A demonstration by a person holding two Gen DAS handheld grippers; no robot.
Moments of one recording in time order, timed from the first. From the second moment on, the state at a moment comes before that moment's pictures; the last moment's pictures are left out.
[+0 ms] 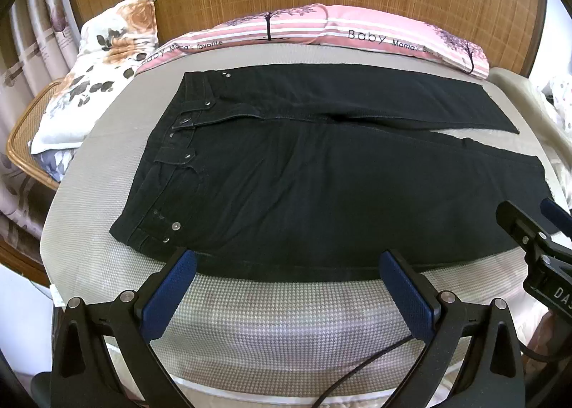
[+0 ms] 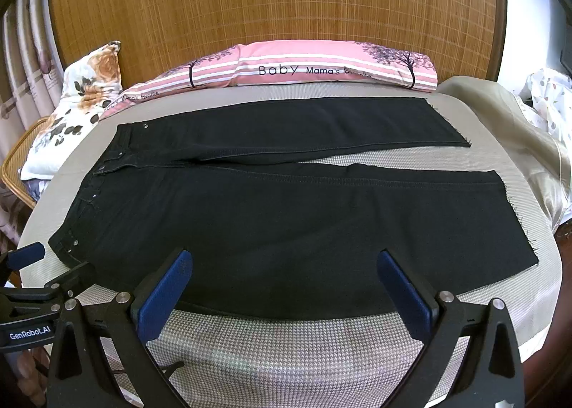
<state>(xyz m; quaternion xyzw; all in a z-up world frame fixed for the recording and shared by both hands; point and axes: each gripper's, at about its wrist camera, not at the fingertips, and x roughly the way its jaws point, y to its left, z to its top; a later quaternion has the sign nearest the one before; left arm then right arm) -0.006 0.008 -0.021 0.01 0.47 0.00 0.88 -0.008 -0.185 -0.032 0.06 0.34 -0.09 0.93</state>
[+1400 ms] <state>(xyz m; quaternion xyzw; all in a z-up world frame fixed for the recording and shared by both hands) 0.013 0.024 -0.022 0.00 0.48 0.01 0.88 0.000 -0.189 -0.034 0.06 0.35 -0.10 0.93</state>
